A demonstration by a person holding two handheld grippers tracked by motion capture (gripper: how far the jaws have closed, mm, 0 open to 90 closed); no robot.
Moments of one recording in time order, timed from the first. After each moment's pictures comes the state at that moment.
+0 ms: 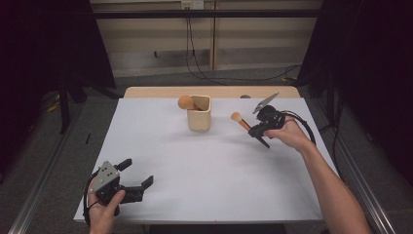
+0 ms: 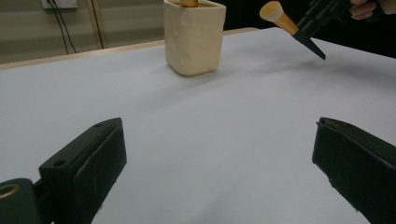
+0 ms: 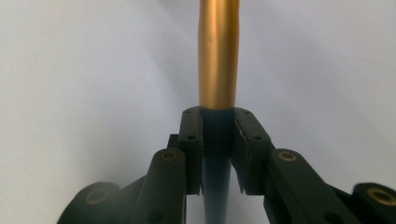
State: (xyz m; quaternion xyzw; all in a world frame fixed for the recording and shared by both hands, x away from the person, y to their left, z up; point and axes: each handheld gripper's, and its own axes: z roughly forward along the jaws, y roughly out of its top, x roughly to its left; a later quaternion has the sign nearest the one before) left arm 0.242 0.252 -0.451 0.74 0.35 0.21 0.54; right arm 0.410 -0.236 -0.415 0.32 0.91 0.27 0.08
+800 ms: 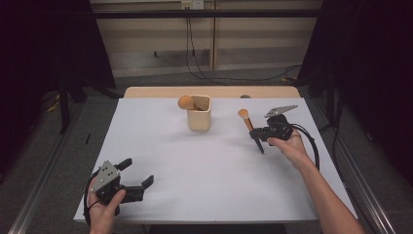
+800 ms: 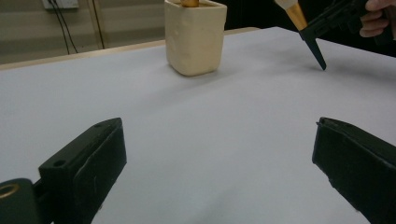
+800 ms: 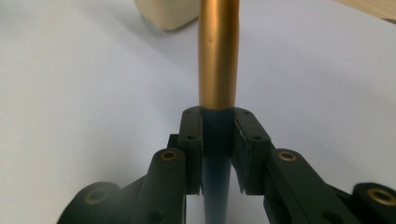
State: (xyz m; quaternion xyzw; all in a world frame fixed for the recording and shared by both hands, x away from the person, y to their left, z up) left arm 0.242 0.251 -0.450 0.74 0.35 0.21 0.54; right arm 0.377 -0.255 -0.436 0.39 0.82 0.40 0.11
